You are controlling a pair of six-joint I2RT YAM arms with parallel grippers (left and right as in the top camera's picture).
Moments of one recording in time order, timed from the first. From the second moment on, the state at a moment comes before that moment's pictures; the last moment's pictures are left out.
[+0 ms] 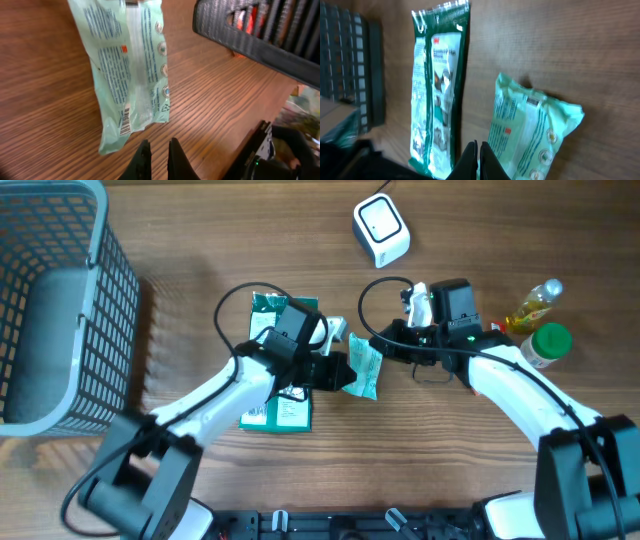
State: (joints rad) left arm -0.55 1.66 0.91 -0.30 0.58 -0.45; right arm 0.25 1.60 0.86 -0.27 -0.61 0.50
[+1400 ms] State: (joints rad) left arm -0.55 1.84 0.91 -0.19 0.56 -0.45; right arm 0.31 1.76 0.86 -0.44 -0.61 0.47
